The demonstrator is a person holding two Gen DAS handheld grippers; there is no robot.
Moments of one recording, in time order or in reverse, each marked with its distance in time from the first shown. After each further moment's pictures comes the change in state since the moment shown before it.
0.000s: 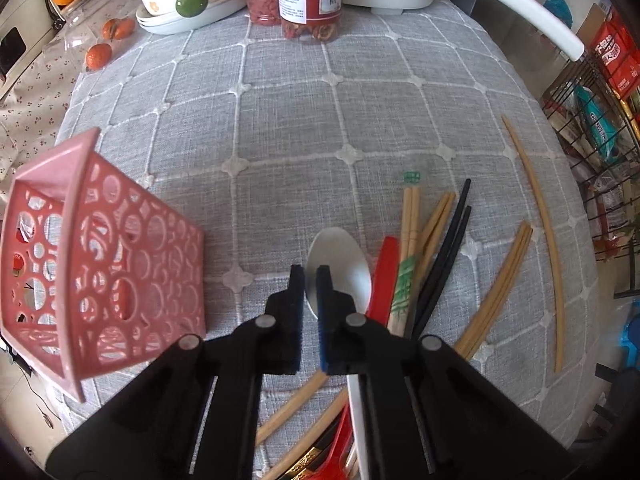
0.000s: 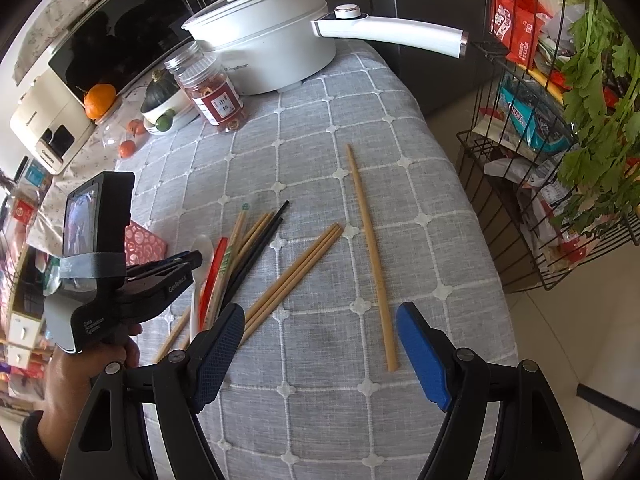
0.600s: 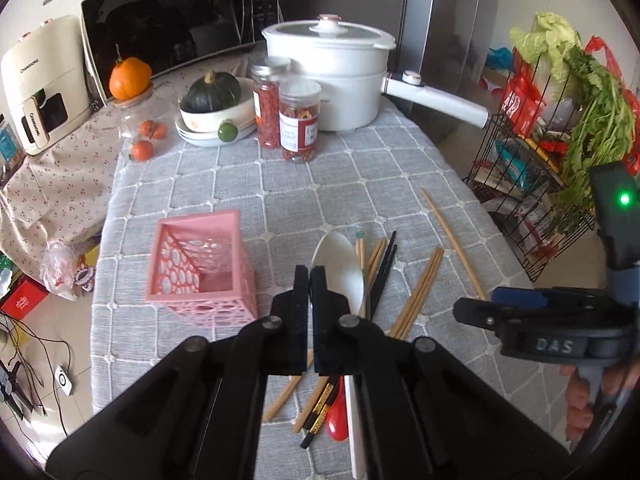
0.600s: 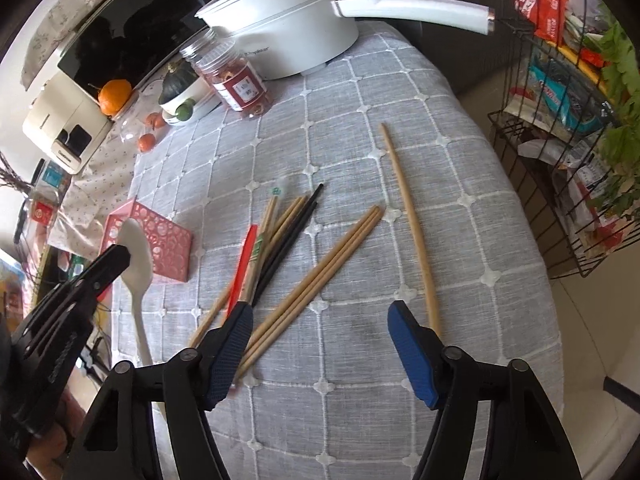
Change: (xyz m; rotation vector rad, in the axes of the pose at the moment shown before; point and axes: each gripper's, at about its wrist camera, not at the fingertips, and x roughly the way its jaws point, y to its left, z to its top) left arm -0.135 0.020 -0.046 0.066 -0.378 -0.086; right arm 0.019 0.018 -0.004 0.016 0.051 0.125
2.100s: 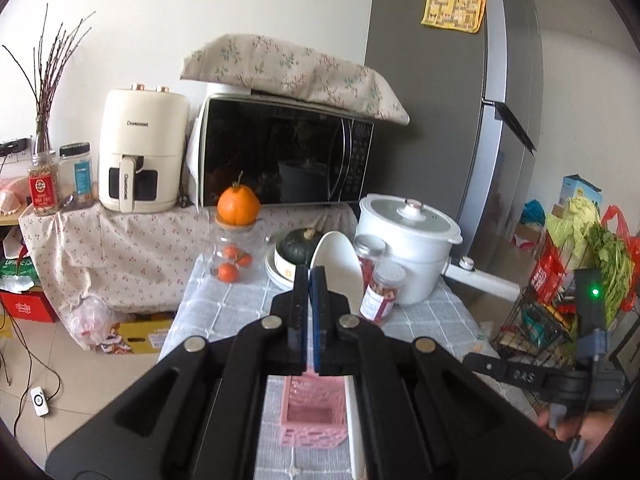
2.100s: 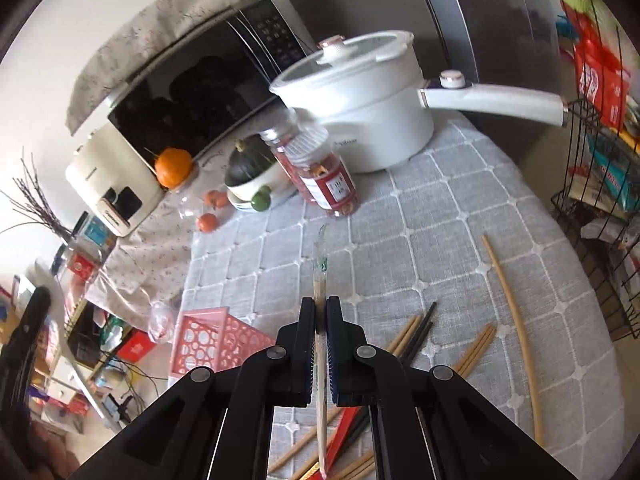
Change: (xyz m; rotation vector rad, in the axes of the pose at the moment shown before) left arm -0.067 0.093 0.016 -0.230 -0.565 0.105; right arm -0.009 0.076 0.046 -0.014 -0.330 0.127
